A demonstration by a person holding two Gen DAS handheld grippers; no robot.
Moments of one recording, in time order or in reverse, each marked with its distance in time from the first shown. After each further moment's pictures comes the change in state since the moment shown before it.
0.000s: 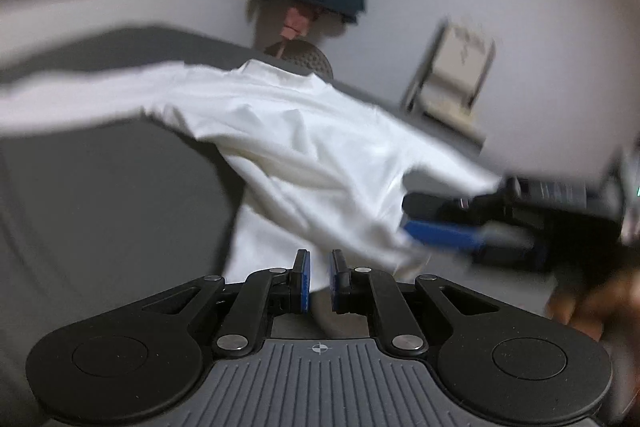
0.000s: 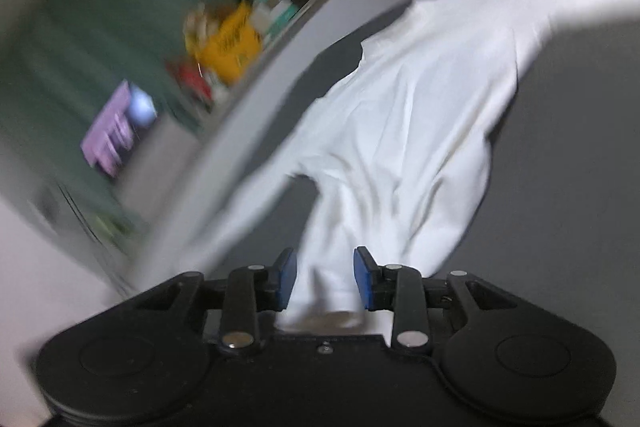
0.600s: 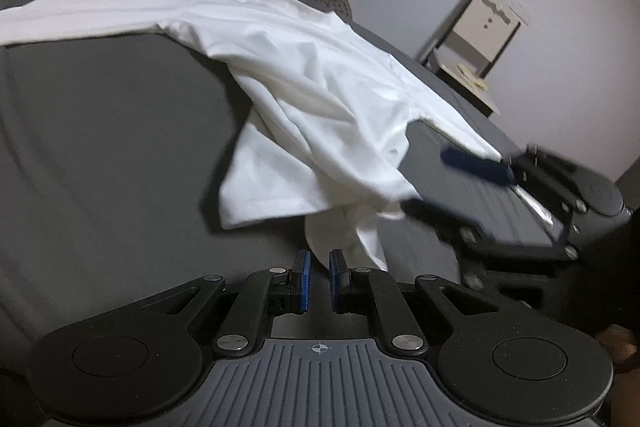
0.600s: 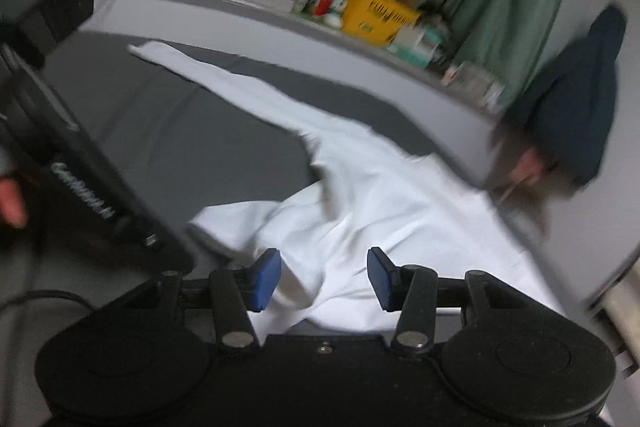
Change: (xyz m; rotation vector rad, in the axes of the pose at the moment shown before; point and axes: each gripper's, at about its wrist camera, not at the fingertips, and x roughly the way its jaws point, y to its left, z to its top) left arm 0.011 0.012 -0.006 -0.251 0.194 -0.068; right arm -0.002 0.102 -0.074 -1.148 -0.012 -0.332
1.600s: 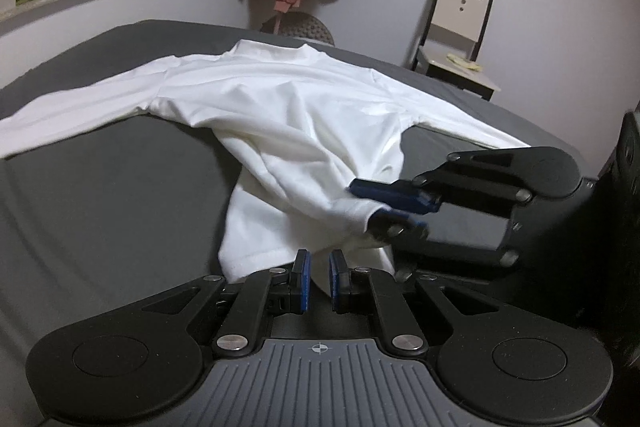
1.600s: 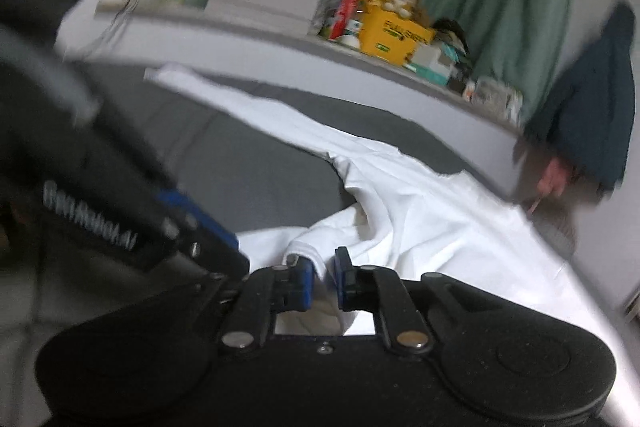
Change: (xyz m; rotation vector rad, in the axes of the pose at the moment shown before) left arm -0.017 -0.028 0.004 0.259 -0.109 0.131; right arm 0.027 0.000 0.003 0.141 -0.096 0.119
